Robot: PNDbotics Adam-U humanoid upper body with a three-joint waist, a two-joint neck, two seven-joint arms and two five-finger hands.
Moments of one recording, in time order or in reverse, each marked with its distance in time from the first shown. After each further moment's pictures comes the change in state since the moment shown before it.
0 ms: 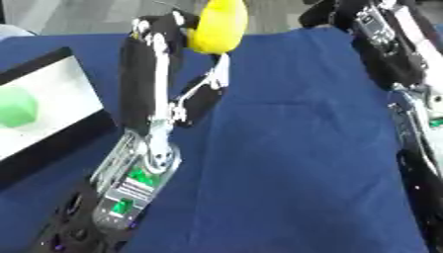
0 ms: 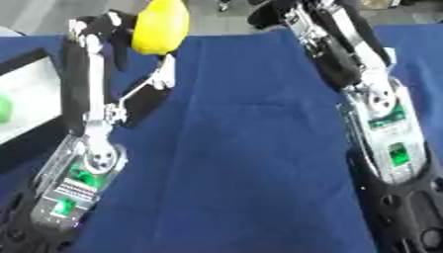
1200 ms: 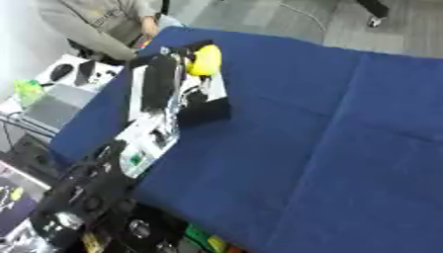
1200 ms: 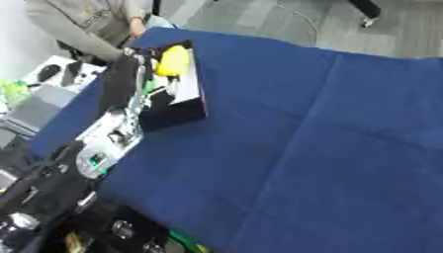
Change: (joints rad) left arm 0.277 0.425 0.467 0.267 0.240 0.193 -0.121; right arm 0.137 -0.028 -0.128 0.080 0.126 -0.001 -0.067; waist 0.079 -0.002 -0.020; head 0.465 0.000
